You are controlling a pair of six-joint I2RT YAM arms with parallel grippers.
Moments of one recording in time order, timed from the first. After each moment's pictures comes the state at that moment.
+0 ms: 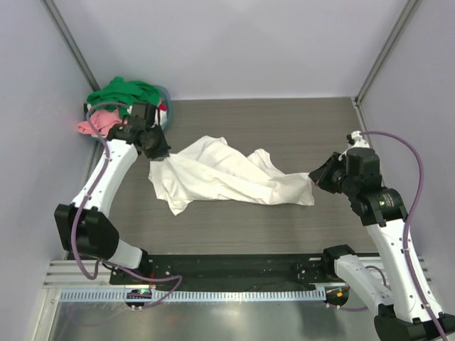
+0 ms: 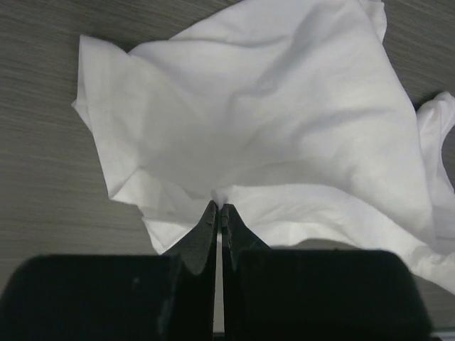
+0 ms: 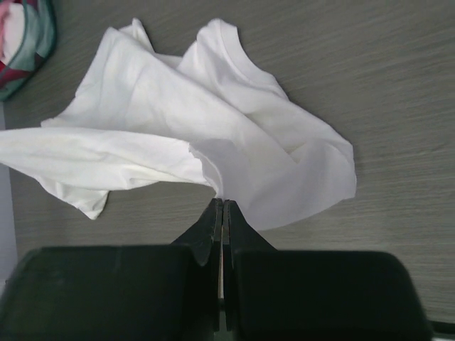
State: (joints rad) left arm -0.20 1.49 1.40 -0.86 -0.02 -0.52; right arm 0.18 0.76 0.99 -0.85 -0.06 0.58
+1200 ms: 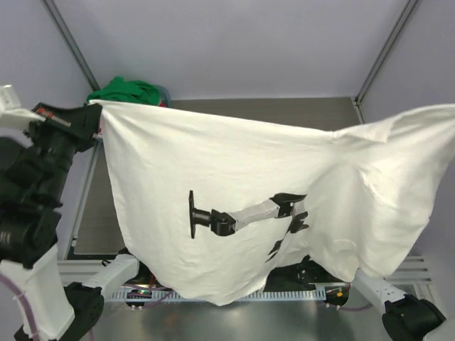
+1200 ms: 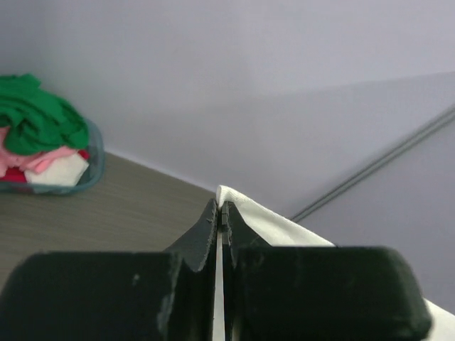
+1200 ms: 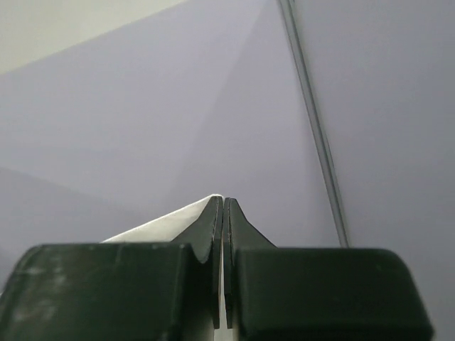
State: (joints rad) left arm -0.20 0.96 2.01 -0.91 -0.13 -0.62; right arm 0.28 0.79 2.08 -0.68 0.47 0.12
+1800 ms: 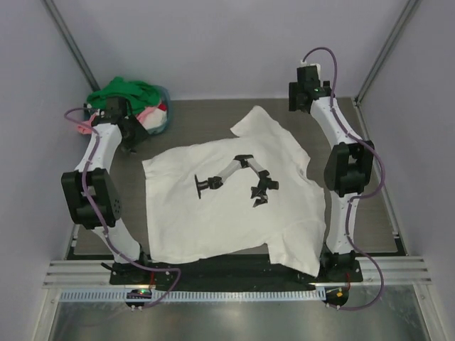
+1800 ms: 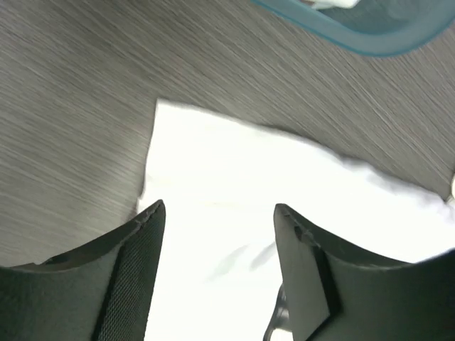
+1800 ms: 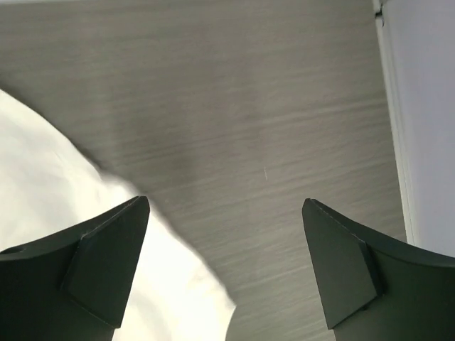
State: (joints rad) left arm 0.10 1.75 1.52 -0.77 -0.03 -0.60; right arm 0.16 2.14 2.05 -0.60 0.43 0.04
